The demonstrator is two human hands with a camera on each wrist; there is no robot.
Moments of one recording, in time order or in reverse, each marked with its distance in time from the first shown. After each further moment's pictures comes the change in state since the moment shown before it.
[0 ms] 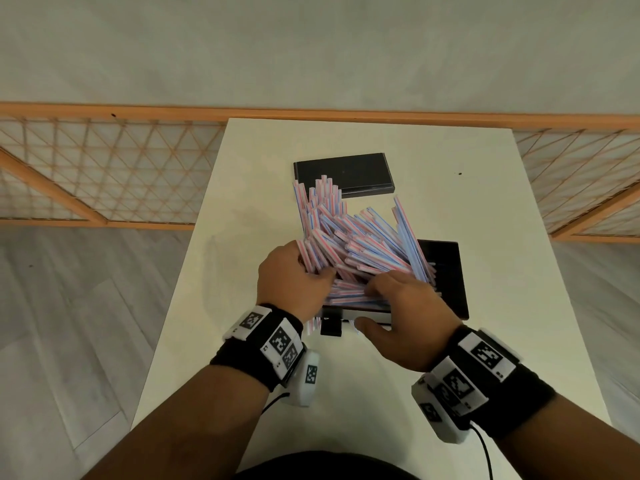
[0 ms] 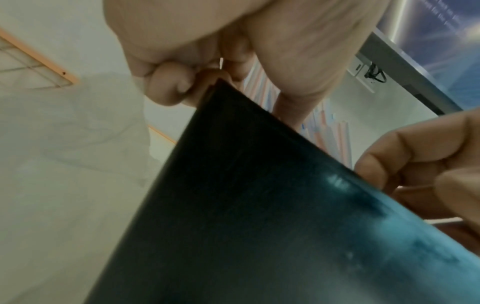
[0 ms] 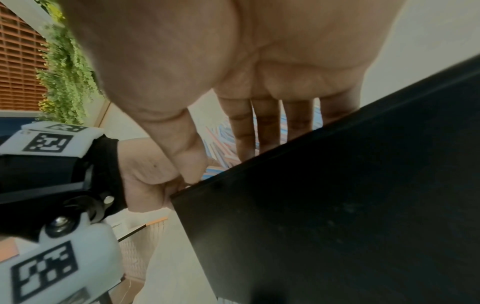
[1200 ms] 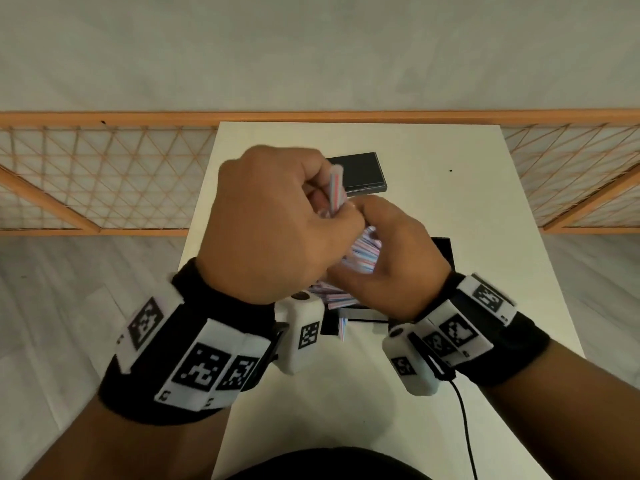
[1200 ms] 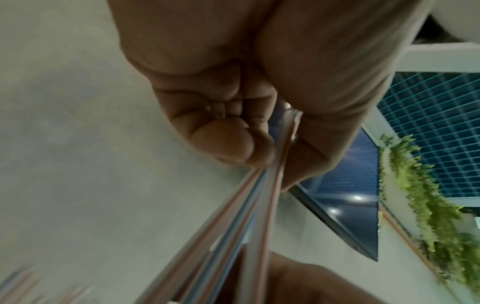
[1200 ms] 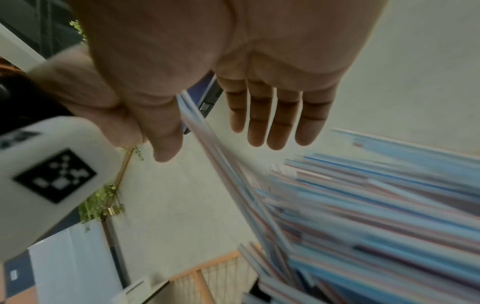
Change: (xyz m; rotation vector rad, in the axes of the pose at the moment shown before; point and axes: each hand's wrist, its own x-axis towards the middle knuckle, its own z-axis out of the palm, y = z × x) left_hand -0.019 0.108 -0.111 -0.086 0.057 0.614; right_hand 0.025 -0.045 -0.050 0.265 0.359 -0.233
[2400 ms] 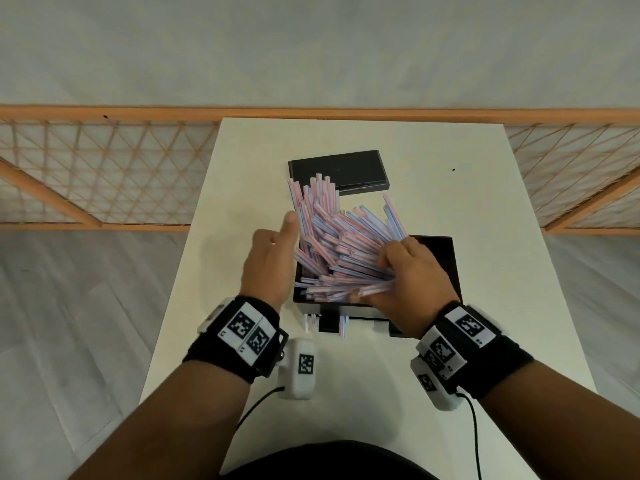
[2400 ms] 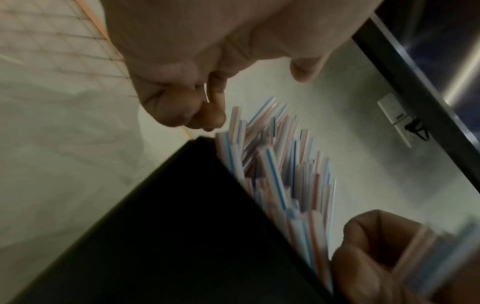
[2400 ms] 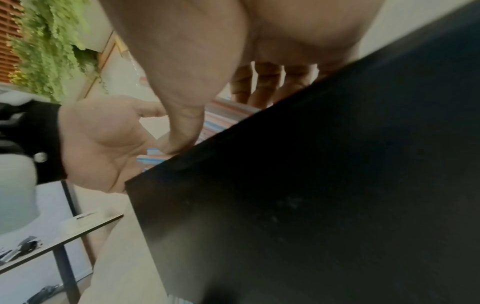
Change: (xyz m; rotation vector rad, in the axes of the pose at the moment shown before) left_hand -0.040 -0.108 0.079 -0.373 0.033 -0.920; right_hand -0.032 0.076 0.031 -0.285 -0.045 0.190
